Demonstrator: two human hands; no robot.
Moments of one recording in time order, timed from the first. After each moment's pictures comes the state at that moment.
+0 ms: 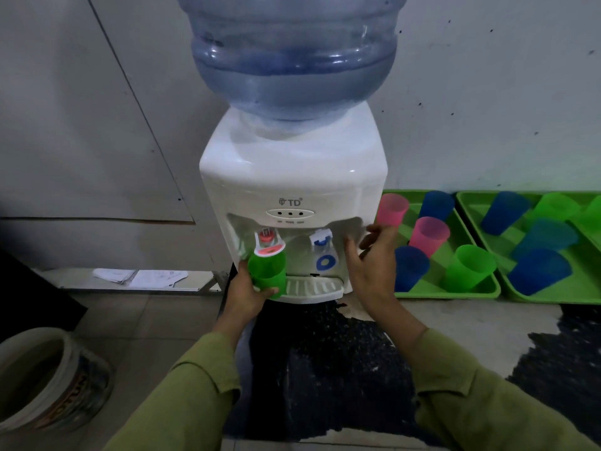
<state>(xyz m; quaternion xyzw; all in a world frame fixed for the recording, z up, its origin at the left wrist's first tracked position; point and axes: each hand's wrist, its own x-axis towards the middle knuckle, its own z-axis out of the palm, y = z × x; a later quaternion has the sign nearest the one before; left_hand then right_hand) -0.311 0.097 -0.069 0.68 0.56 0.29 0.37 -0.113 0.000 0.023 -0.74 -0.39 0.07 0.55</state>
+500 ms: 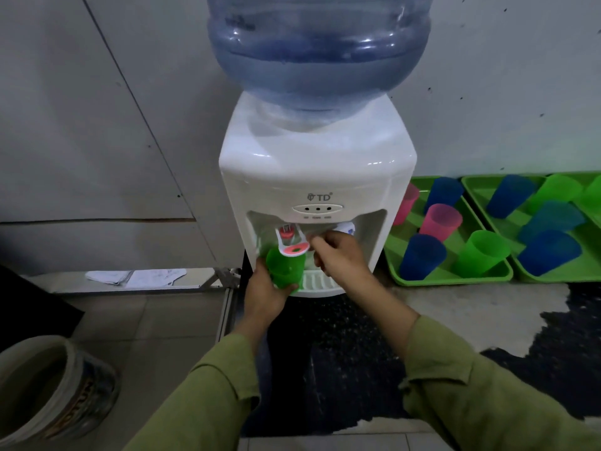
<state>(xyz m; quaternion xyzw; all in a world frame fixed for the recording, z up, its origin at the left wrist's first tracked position) -0.315 0.097 -0.065 0.69 0.53 0.31 0.38 -0.182 0.038 0.039 -0.71 -0.37 0.36 0.48</state>
